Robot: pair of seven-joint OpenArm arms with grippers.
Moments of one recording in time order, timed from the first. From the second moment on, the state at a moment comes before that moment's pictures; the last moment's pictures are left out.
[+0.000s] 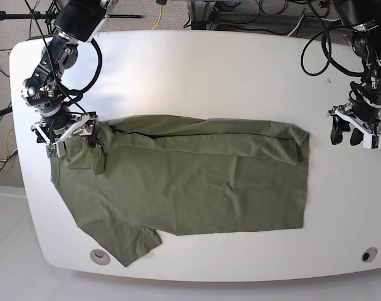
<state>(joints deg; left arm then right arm) 7.7 -21.6 -28.7 88.5 -27.0 -30.7 36.0 0.3 6.7 34.5 90.4 8.0 39.7 -41.7</state>
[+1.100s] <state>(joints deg) 8.2 -20.4 -23.8 89.1 -28.1 -31.0 39.7 2.0 9.2 42.9 75.4 6.9 40.1 -42.2</state>
